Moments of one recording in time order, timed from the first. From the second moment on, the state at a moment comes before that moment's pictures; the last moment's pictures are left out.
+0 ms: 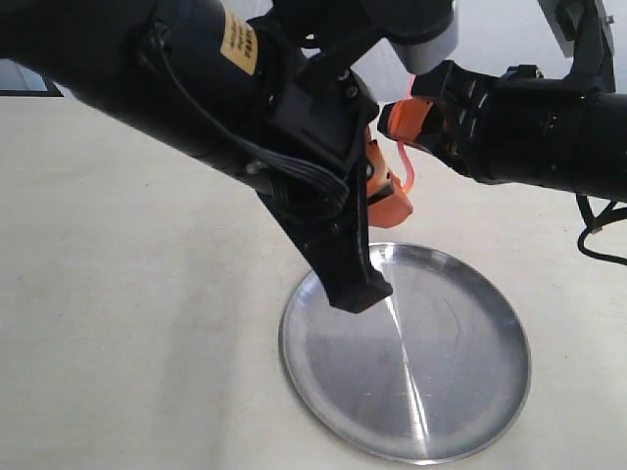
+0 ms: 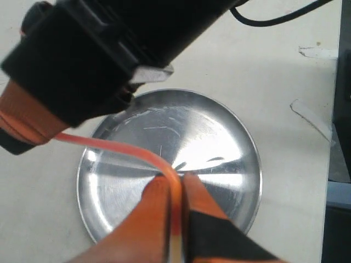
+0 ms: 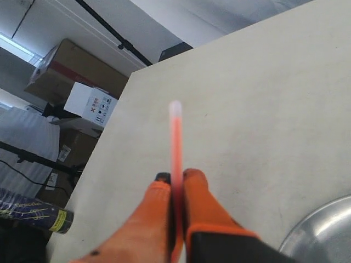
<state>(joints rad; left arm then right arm) -1.01 1.42 -1.30 -0.24 0.77 0.48 0.28 1.20 -0.67 1.77 0.42 -1.13</state>
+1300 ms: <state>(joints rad) -0.90 1.41 -1.31 -0.11 0.59 0.29 0.28 1.22 -0.67 1.75 0.50 -1.13</state>
